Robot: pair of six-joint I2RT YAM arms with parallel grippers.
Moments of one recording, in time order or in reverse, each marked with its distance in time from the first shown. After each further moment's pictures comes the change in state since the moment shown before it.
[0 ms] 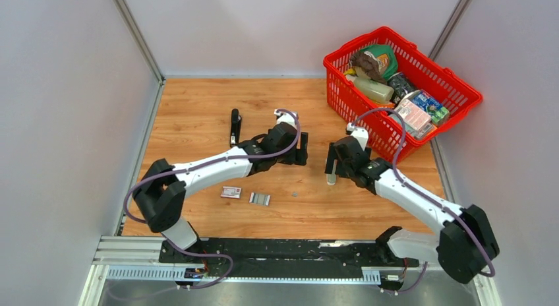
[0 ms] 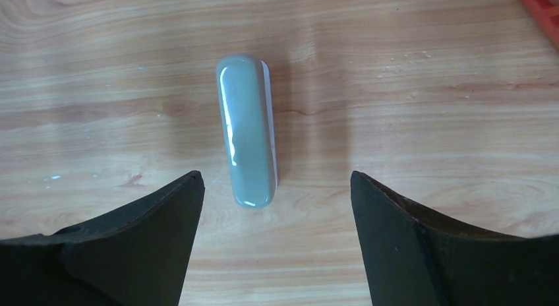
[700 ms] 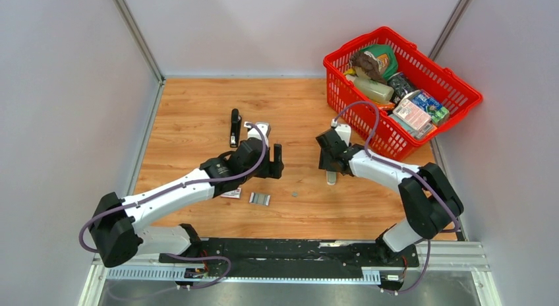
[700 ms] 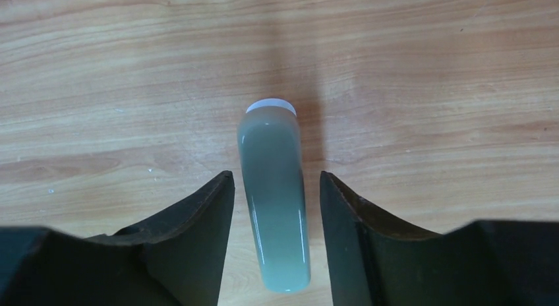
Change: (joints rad) left arm 0.000 -0.430 -0.287 -0.095 -0.067 0.012; right arm 0.000 0.391 0.127 0.104 0.019 0.020
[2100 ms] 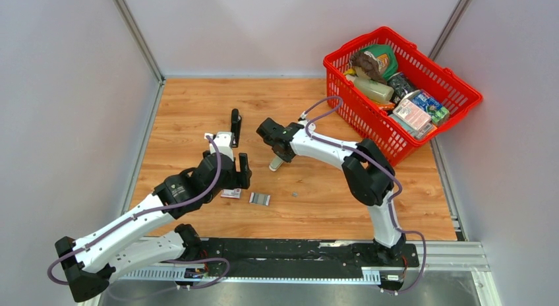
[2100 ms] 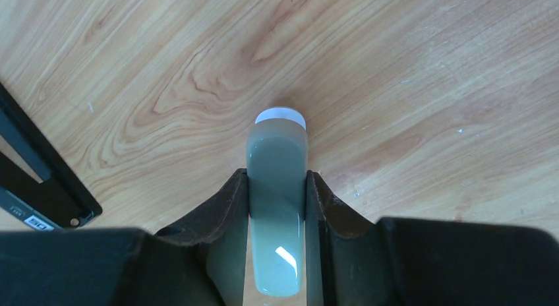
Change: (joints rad) left arm 0.000 -0.414 -0.071 -0.338 -0.153 -0.015; right arm 0.259 0.527 0.747 -0.420 0.142 0.864
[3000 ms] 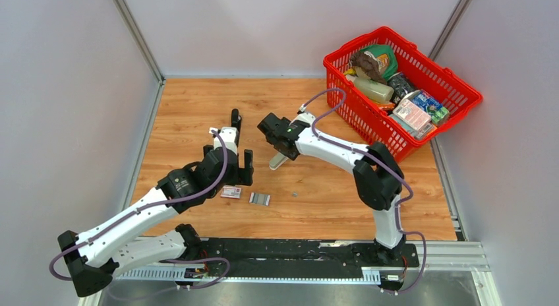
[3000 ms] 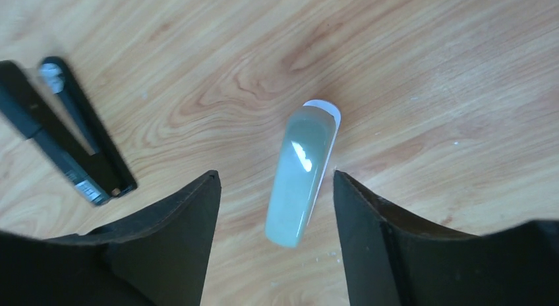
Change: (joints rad) left arm 0.000 0.068 0.070 -0.042 -0.032 0.045; right arm 0.008 -0.033 0.017 0.020 0.039 -0.076
